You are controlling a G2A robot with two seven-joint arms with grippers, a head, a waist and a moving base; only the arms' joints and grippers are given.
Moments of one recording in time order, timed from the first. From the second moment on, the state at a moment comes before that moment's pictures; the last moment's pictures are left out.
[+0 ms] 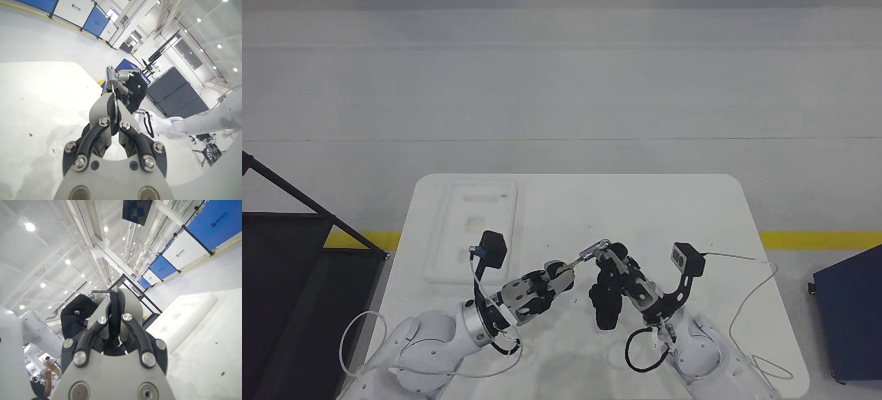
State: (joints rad) left arm 1.64 -1.02 -1.25 -2.12 0.34 -0.40 -0.38; right arm -1.41 -1.13 1.00 -1.62 -0.25 -0.88 -0.12
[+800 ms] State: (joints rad) left arm 1.72 -1.00 -1.34 -2.14 0.30 -0.43 -0.44; right arm -1.41 -1.13 1.00 -1.62 -0.25 -0.88 -0.12
